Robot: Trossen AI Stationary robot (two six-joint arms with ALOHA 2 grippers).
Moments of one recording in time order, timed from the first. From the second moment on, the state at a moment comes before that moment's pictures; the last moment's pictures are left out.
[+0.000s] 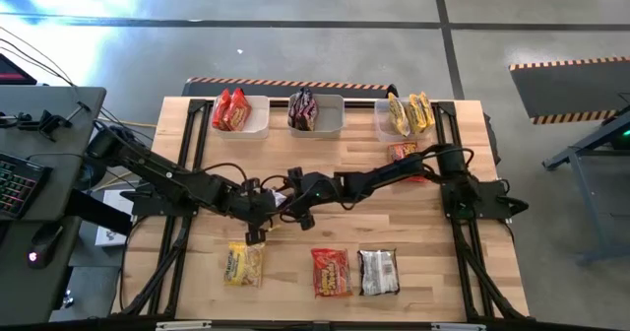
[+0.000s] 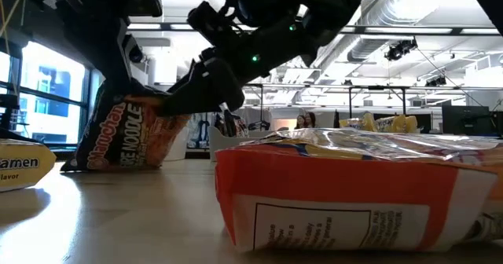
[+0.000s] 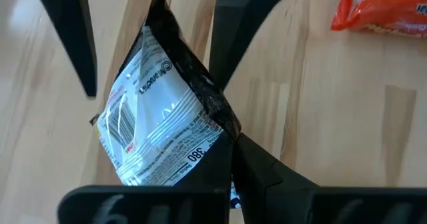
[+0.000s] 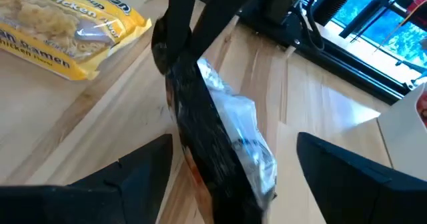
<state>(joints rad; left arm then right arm) -0.37 1.35 0.87 -0.62 -0.24 -0.49 0.07 2.11 1.32 0.33 0.01 -0.45</state>
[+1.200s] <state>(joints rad) -0.49 1.11 0.87 -0.72 -0.36 -0.56 0.07 2.11 1.32 0.30 -0.09 -0.29</state>
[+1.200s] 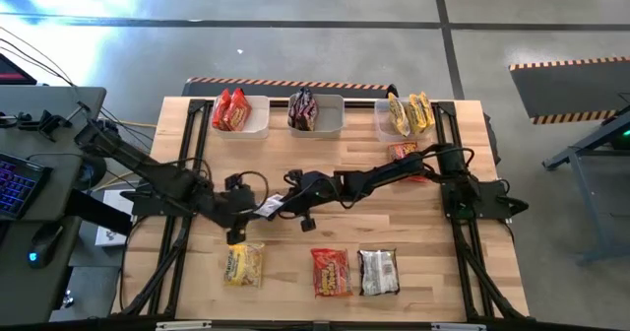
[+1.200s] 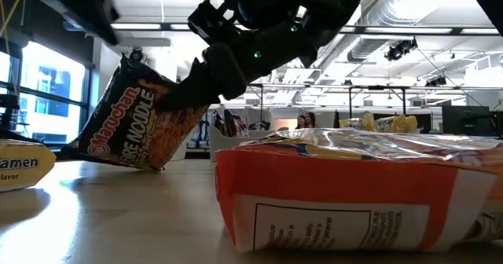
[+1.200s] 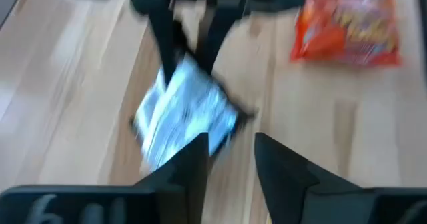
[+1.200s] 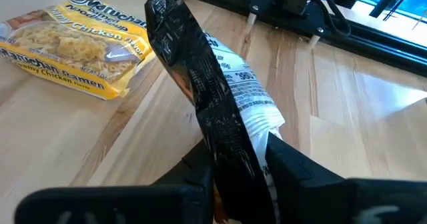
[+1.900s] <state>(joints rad) -0.62 1.34 0.82 -0.80 -0.58 -0.68 0.01 2.11 1.19 0.63 -0.26 -0.08</state>
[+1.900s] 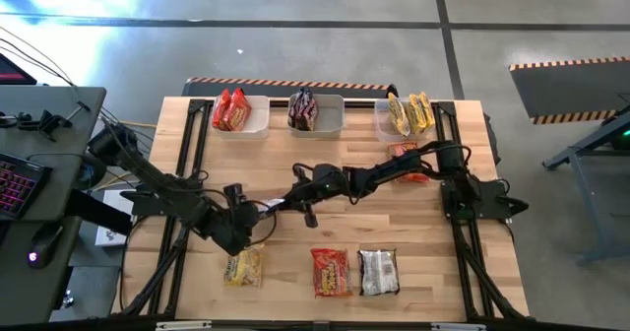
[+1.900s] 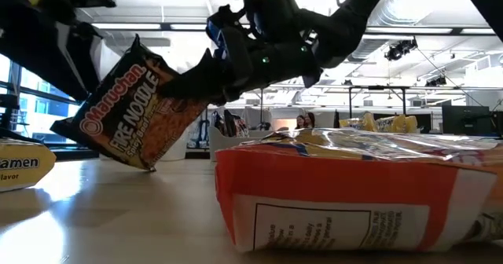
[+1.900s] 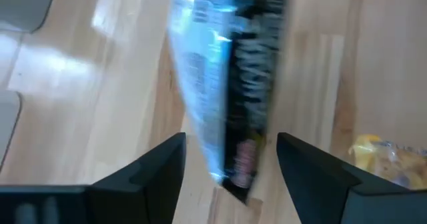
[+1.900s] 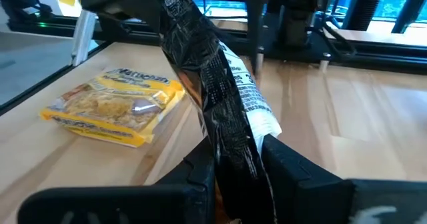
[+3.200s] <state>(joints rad) -0.42 1.32 0.82 -0.63 -0.31 -0.62 0.01 1.90 1.20 0.33 -0.04 -0.12</state>
